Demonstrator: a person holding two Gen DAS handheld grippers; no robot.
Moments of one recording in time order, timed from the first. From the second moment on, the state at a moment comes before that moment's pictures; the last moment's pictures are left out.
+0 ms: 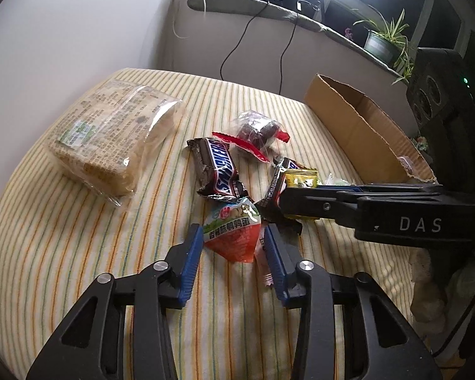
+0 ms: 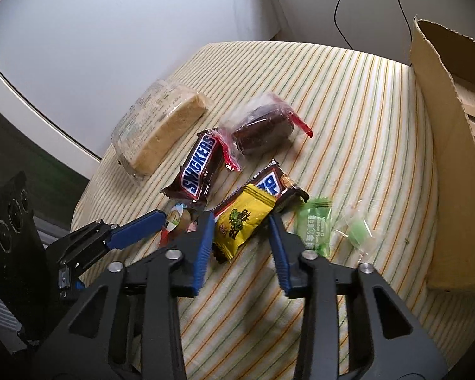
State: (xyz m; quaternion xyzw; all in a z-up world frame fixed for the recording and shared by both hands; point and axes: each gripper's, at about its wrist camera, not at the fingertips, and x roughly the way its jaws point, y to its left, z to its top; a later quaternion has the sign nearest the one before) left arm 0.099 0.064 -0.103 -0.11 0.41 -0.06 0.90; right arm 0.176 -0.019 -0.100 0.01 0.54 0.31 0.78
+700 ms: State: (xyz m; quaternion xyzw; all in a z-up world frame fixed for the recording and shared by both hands) left arm 0.091 0.074 -0.095 -0.14 0.40 -0.06 0.91; right arm 0.165 -0.034 -0.085 -0.01 0.51 0.32 0.80
